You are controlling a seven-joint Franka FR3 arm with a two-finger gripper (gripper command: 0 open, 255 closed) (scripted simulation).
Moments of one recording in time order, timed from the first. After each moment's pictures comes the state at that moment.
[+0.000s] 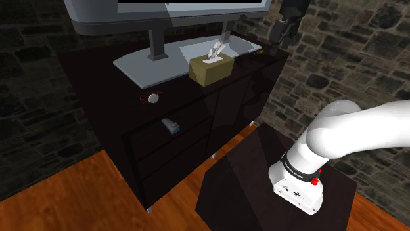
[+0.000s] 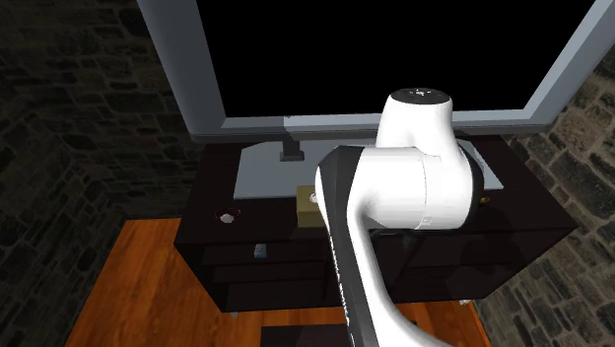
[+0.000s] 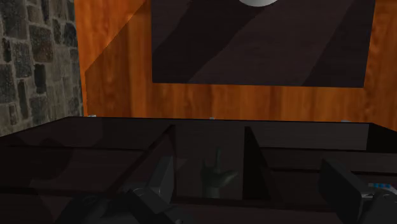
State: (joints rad) arm -0.01 -0.81 -0.07 -2.31 -0.11 1.44 -0.09
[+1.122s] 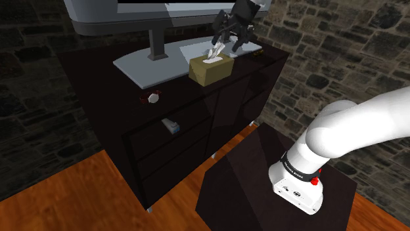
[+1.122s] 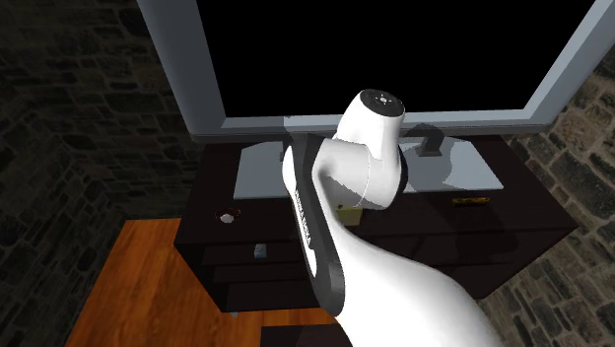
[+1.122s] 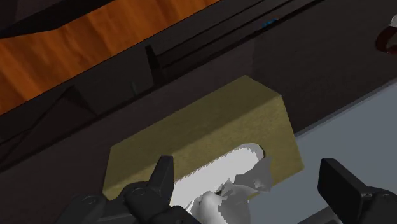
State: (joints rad) arm -0.03 -0.60 0.05 -2.34 0.24 1.98 0.38
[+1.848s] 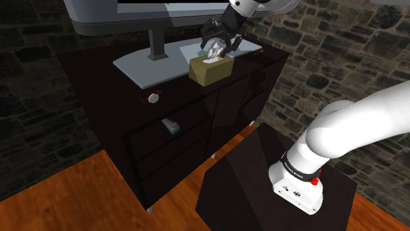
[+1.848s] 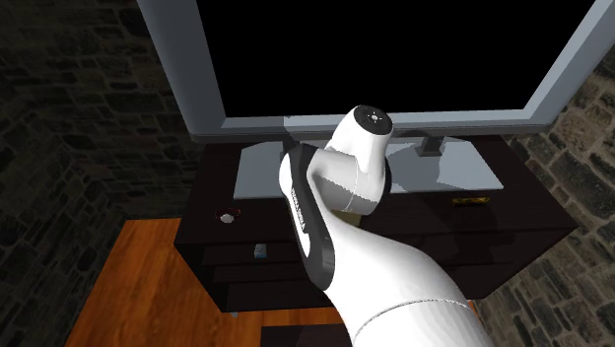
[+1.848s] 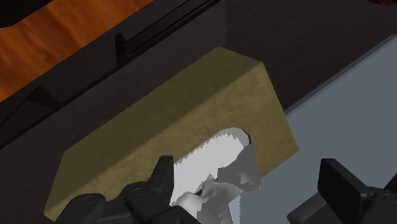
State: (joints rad) arm -0.03 -0.53 0.07 -2.39 0.31 2.19 0.43
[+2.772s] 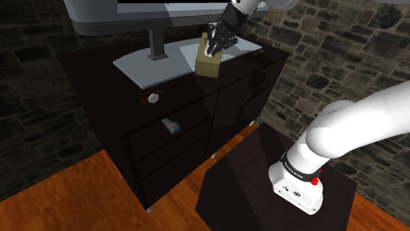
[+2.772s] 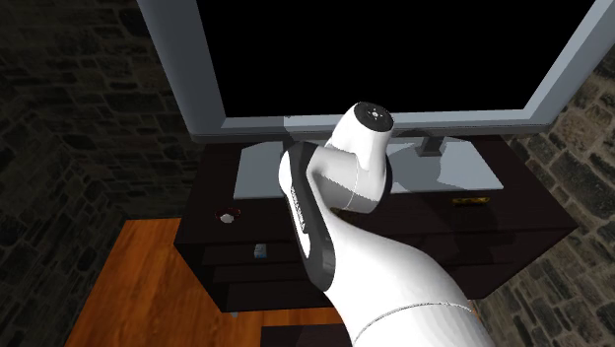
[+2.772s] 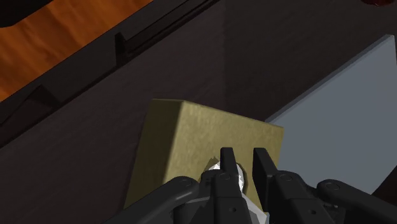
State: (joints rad) arm -0.03 -0.53 0.07 -2.38 0.31 2.18 0.44
